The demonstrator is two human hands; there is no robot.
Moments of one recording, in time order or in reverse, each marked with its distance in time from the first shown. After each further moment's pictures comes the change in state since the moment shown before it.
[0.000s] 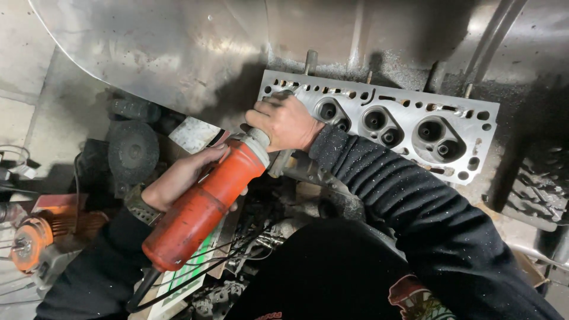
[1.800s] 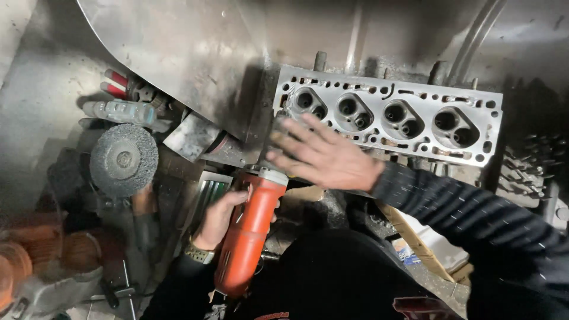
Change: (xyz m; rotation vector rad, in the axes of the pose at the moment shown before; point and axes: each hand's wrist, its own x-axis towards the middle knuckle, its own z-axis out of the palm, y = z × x) left_hand 0.040 -0.141 -0.078 -0.194 -0.201 0.241; right_hand -0.003 -0.086 -0.081 -0.462 -0.618 -0.221
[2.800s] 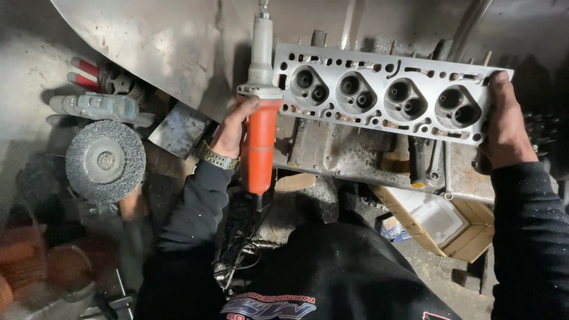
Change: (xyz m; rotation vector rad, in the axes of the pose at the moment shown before) left_hand 0.160 0.072 -0.019 0.158 -0.052 0.353; right_hand -0.157 0.086 -0.095 0.994 0.151 1.798
